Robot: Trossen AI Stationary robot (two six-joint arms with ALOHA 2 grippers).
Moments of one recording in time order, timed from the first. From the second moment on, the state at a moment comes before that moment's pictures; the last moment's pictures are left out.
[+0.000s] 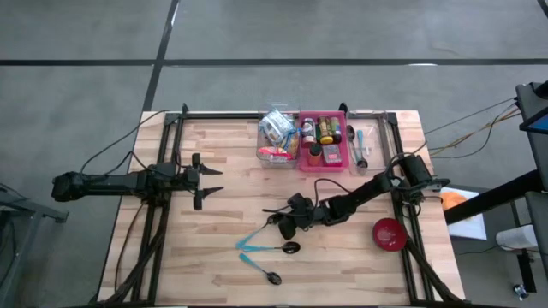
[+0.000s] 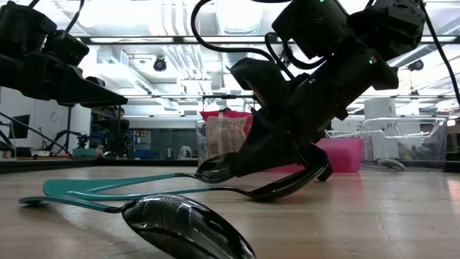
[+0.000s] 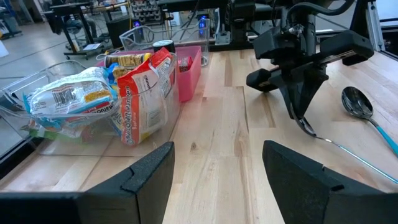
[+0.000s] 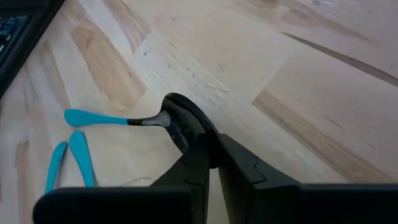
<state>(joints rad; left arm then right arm) 0.08 0.26 0.00 0.02 -0.05 0.10 0.27 1.96 0.90 0.33 0.32 1.09</state>
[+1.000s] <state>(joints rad) 0.08 0.26 0.00 0.02 -0.05 0.10 0.27 1.94 0.89 0.37 0.34 1.01</state>
